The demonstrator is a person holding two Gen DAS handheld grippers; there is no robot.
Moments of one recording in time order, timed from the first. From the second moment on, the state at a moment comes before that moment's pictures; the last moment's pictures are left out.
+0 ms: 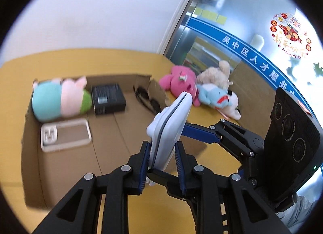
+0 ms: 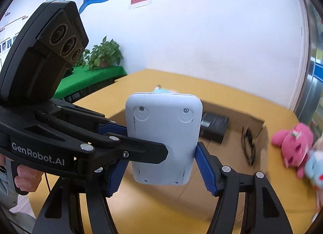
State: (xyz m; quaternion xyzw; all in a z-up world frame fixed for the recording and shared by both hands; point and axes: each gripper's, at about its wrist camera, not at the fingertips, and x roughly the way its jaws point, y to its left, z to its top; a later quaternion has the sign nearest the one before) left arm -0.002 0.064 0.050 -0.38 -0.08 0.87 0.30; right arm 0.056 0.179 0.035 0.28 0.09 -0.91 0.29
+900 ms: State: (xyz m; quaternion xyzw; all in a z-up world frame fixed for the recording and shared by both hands) left arm -0.208 0.055 -0.100 -0.58 -0.15 0.76 0.26; right arm -0.189 0.182 -0.107 0.55 -0.05 -0.80 0.24
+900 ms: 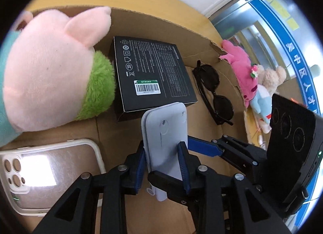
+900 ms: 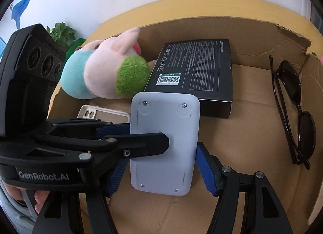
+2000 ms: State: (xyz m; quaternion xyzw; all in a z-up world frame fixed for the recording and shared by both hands) left arm 0.011 0.005 -0.048 -0.30 0.01 0.95 -0.01; right arm 0.009 0.228 -0.068 0.34 0.01 -0.93 0.13
